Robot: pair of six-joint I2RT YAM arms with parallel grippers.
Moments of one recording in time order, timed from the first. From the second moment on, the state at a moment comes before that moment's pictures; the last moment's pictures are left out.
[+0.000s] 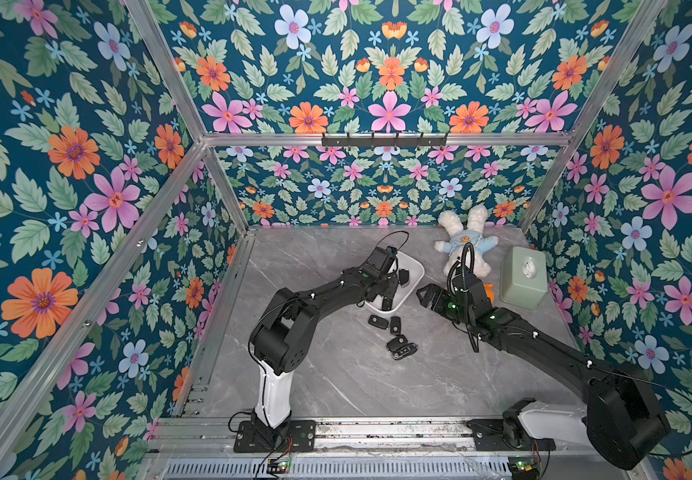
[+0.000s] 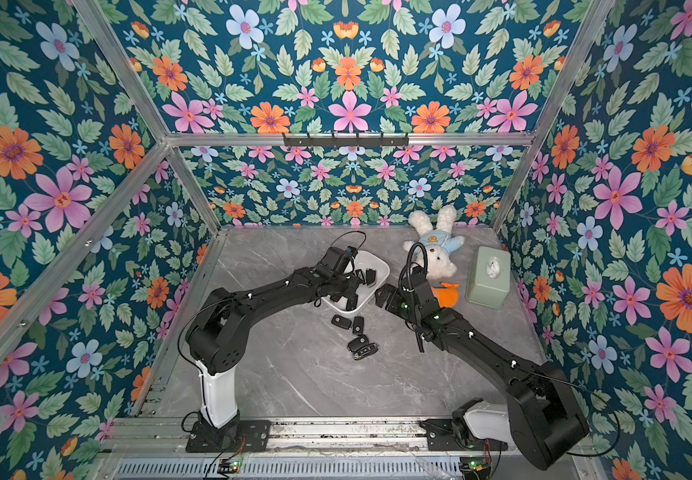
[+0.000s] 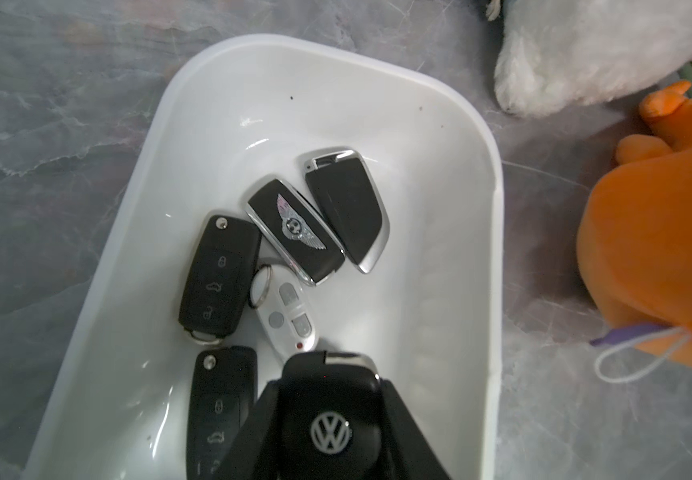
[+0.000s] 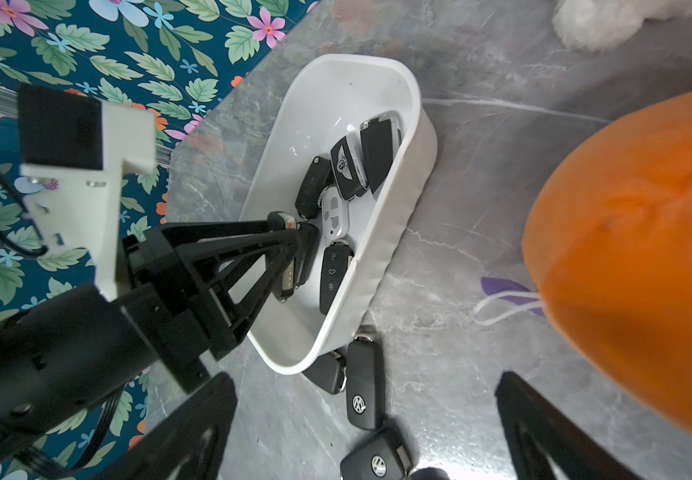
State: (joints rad) left arm -0.70 1.98 1.43 -0.30 -0.04 -0.20; right arm 0.54 1.28 0.74 -0.12 -0.06 0.85
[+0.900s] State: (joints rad) left arm -0.67 2.20 1.63 -0.37 -0.18 -0.10; right arm 0.54 1.27 0.74 -0.12 -0.08 0.87
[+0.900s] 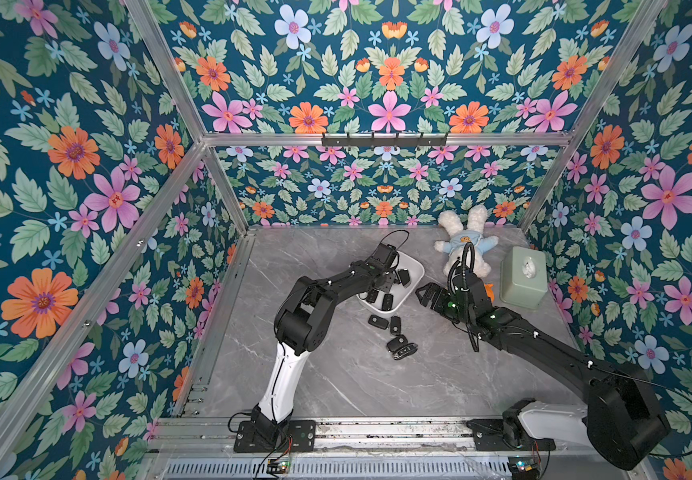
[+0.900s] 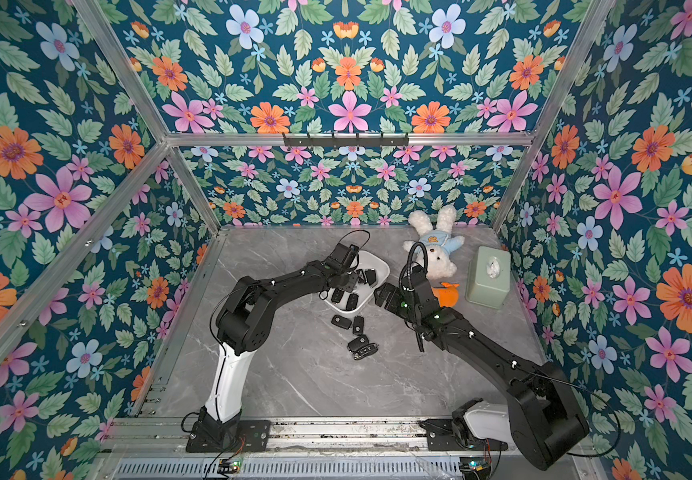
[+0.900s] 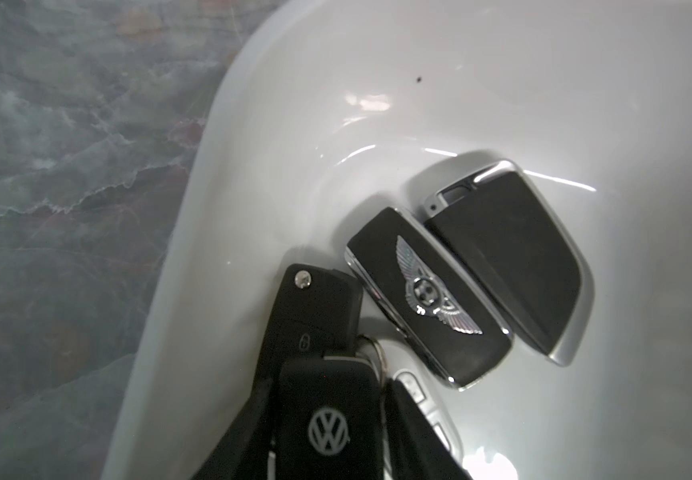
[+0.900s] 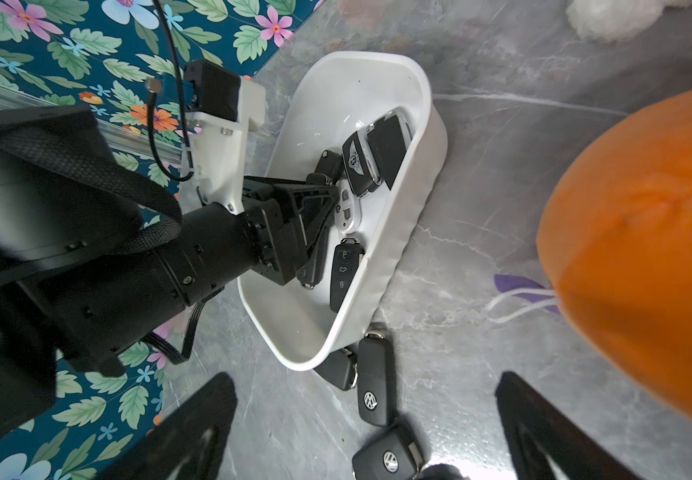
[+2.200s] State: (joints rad) left arm -0.64 1.26 0.68 0.02 -0.16 -0.64; right arm 0.68 1.38 0.66 -0.07 -0.23 0.81
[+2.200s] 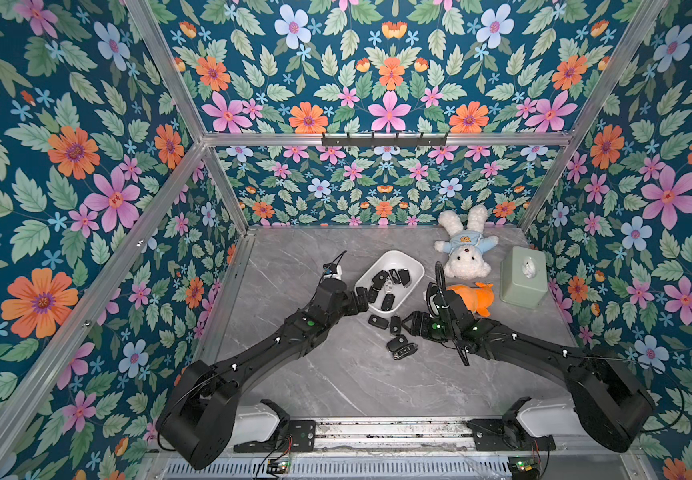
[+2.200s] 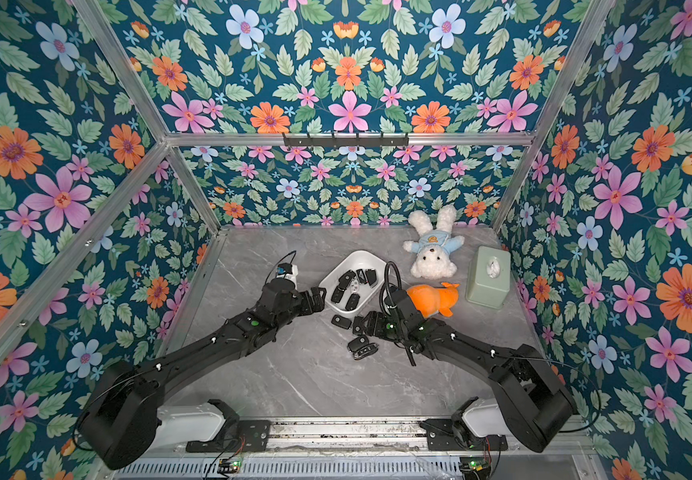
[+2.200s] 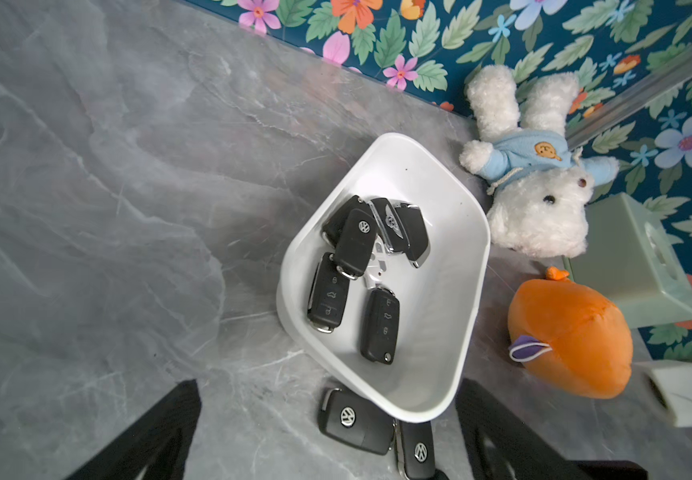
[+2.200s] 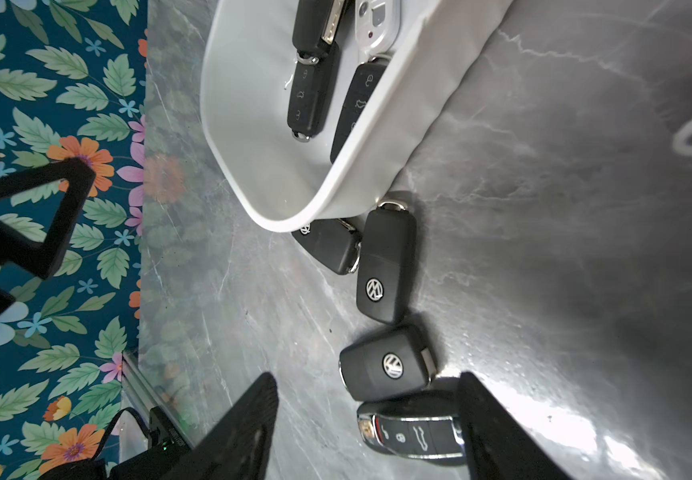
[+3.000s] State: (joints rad) left arm -0.63 1.20 0.54 0.07 -0.22 -0.80; right arm 0.73 1.69 0.96 -0.29 -0.15 0.76
